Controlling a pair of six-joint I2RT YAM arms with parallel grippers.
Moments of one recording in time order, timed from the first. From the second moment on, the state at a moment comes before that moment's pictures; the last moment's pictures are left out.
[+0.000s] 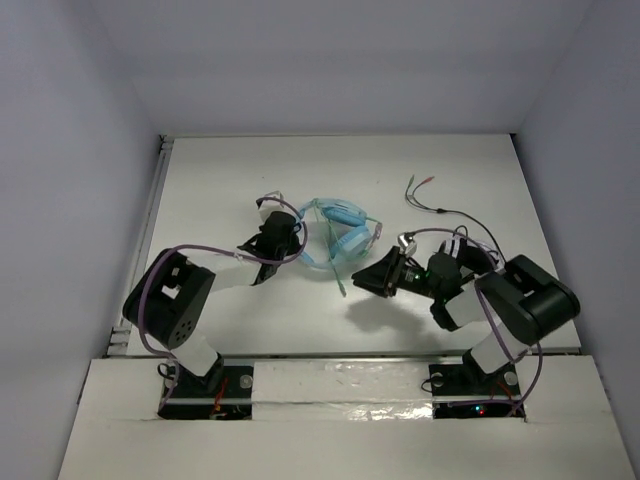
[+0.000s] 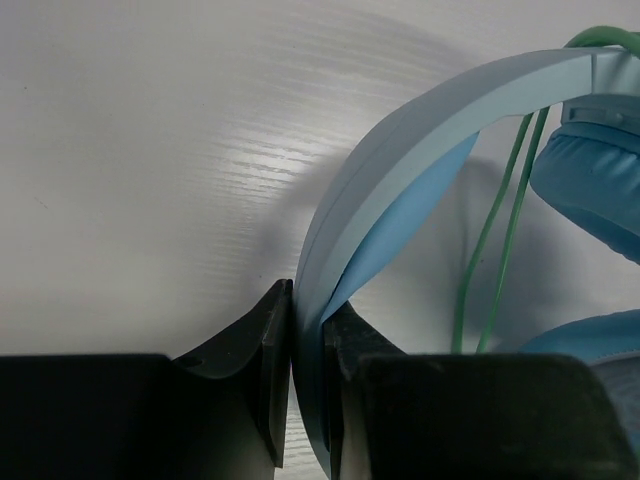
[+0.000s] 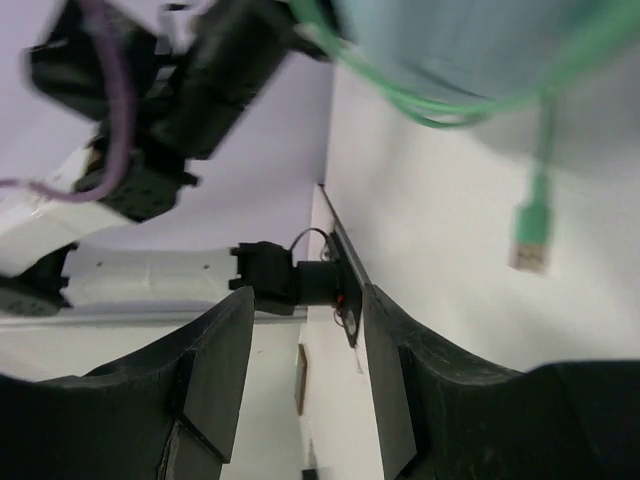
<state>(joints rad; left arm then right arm) -0.57 1.59 0.69 0.28 -0.32 -0.68 0.49 1.64 0.20 1.31 -0.67 1.38</state>
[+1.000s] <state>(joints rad) -0.59 0.93 0.71 0.02 -0.37 -0.67 0.52 0.39 0.83 -0.14 -0.06 0.55</state>
